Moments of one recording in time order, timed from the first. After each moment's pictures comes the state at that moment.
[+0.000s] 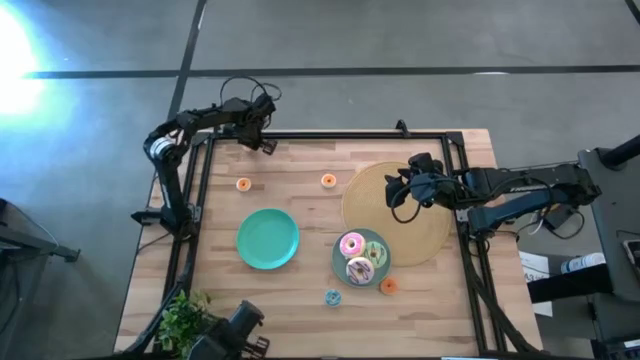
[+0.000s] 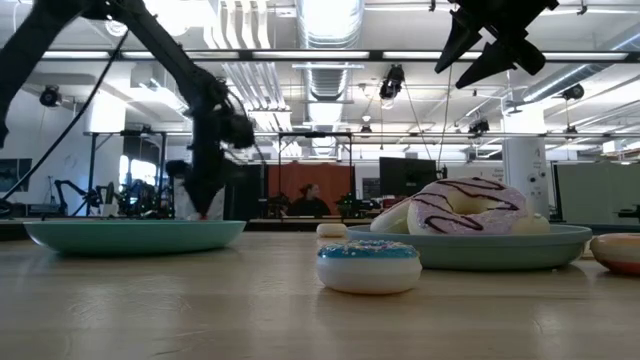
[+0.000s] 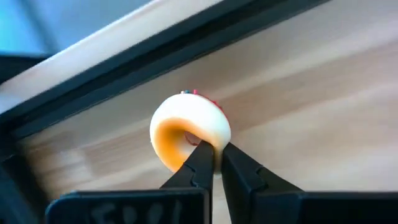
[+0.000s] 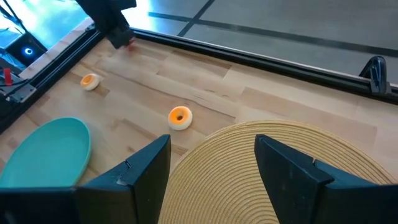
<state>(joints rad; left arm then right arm) 0.93 1.86 1.32 -0.86 -0.17 -0.23 0.07 1.05 0.96 -0.72 0.68 0.94</state>
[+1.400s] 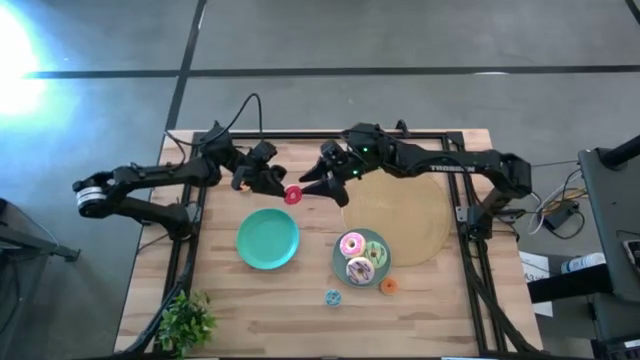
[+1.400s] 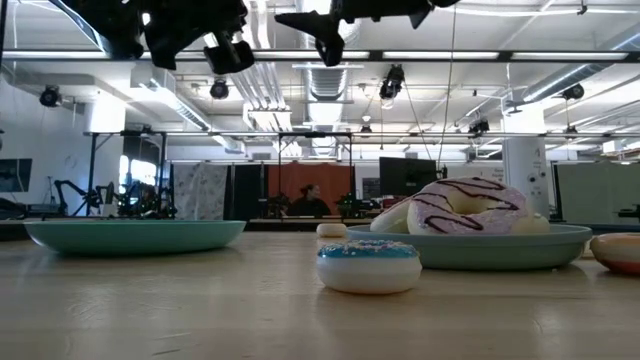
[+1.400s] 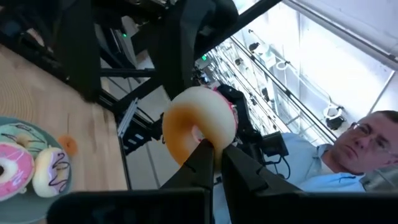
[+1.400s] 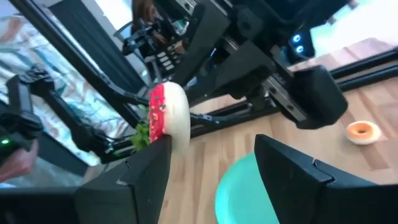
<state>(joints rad) 0.46 1.17 0.68 0.75 1.08 -1.15 -0.21 1.67 1.39 0.05 -0.51 0.45</state>
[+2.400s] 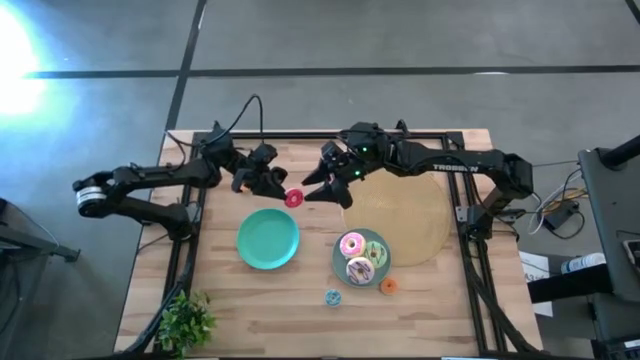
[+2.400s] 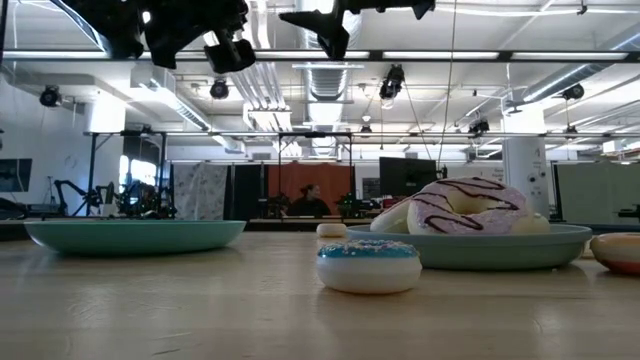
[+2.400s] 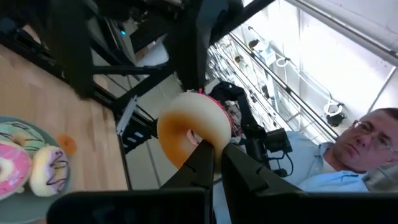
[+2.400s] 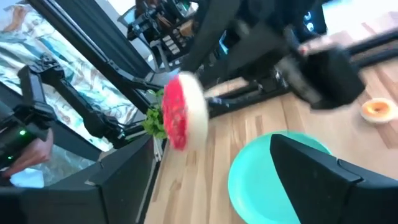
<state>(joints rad) 0.43 1.17 0.68 0.74 1.07 -1.13 -0.20 1.65 1.43 -0.06 -0.54 0.46</state>
